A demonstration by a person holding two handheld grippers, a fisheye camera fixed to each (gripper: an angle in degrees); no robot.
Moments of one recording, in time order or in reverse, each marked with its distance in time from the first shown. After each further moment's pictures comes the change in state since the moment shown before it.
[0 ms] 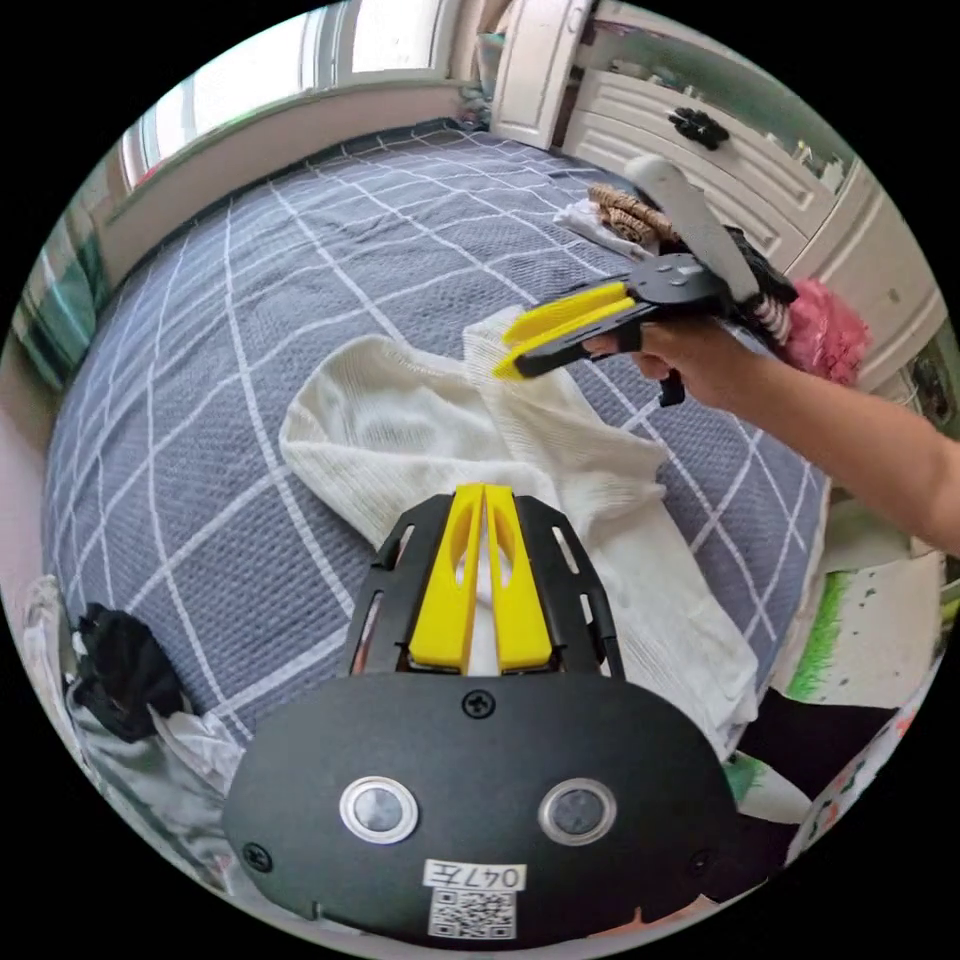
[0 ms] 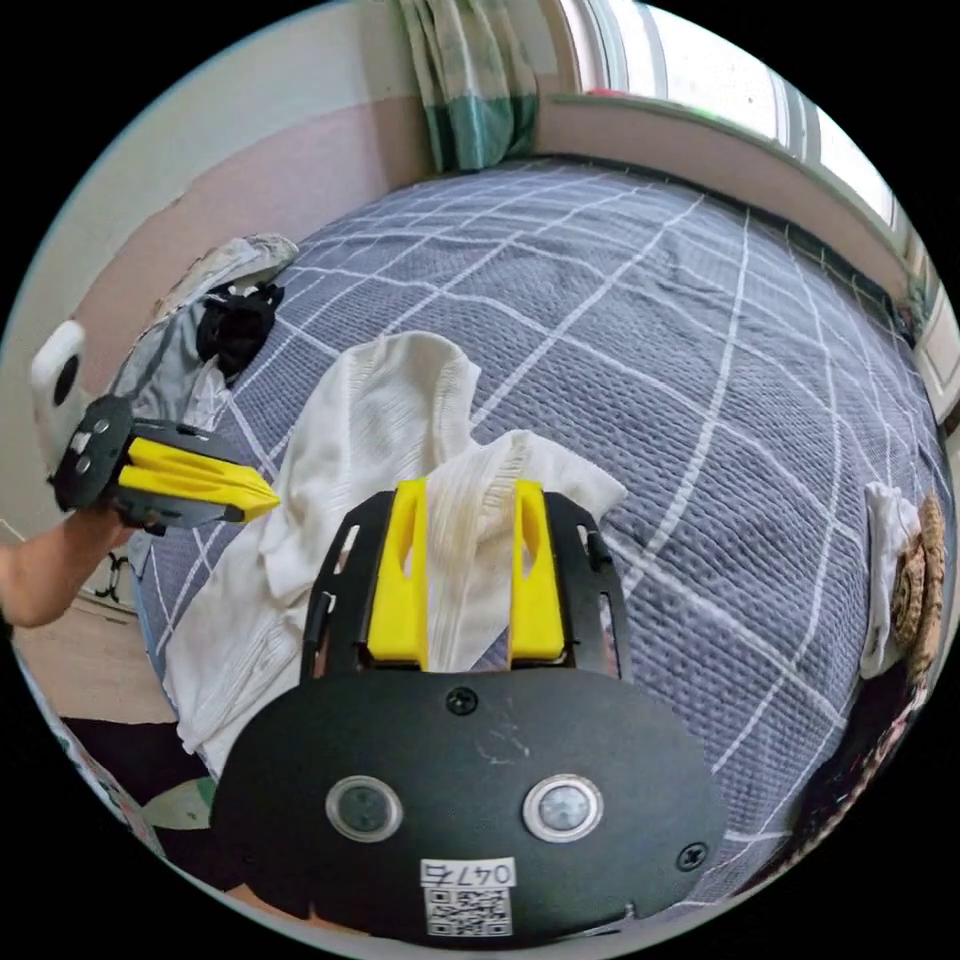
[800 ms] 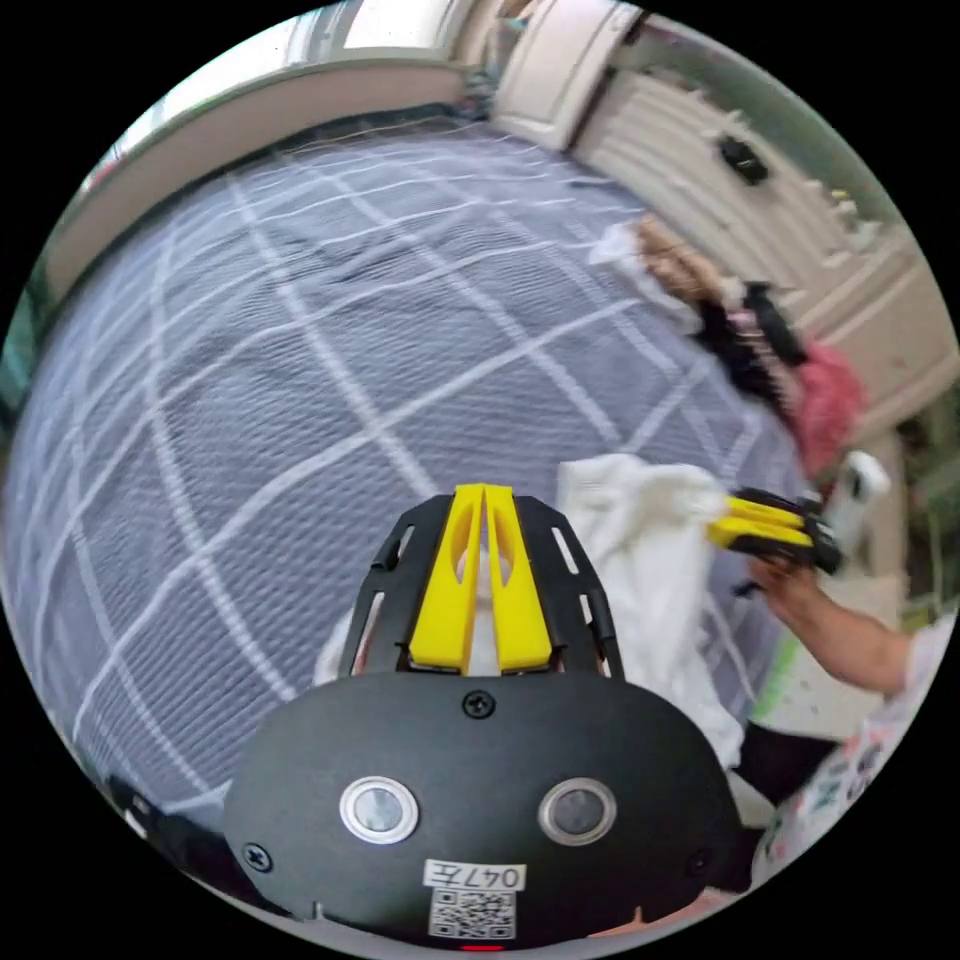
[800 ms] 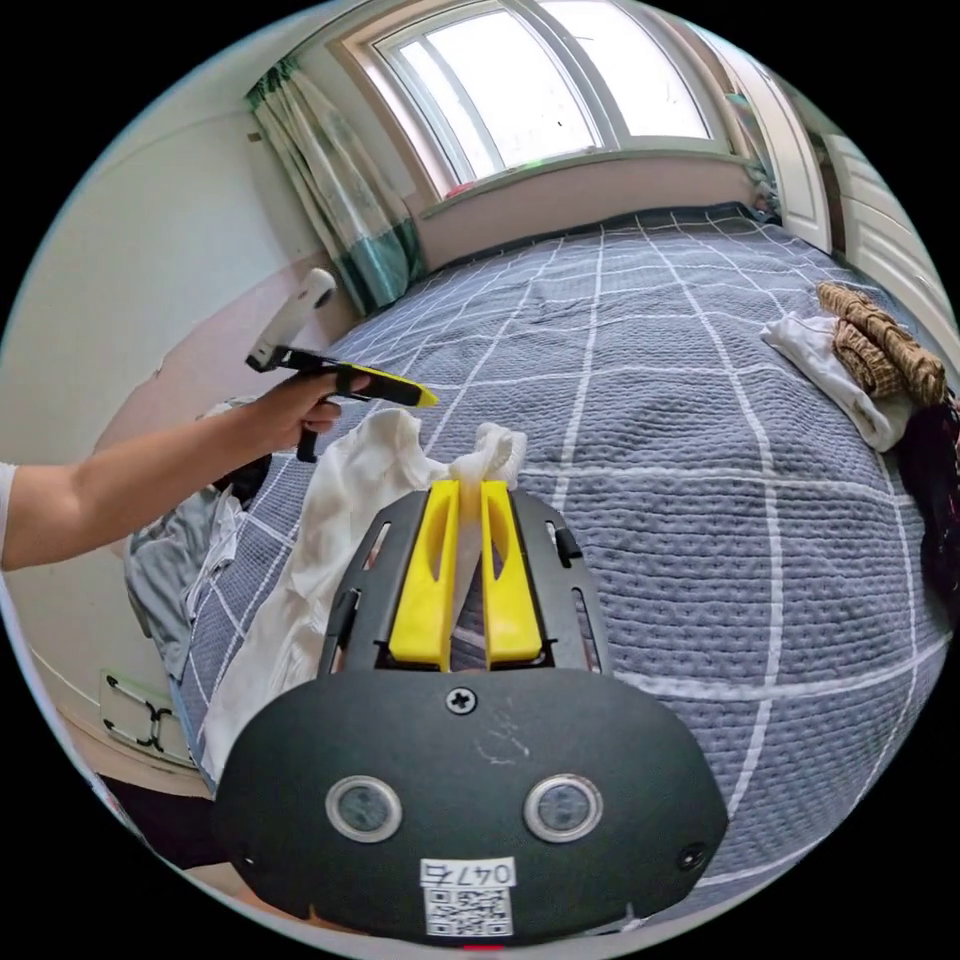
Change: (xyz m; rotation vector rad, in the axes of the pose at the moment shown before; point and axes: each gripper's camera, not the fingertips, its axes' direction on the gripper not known) left arm -0.083 -0.209 0.083 -0.024 0.215 0.032; right arm 0.058 0.145 -0.012 0.379 -0.036 0.357
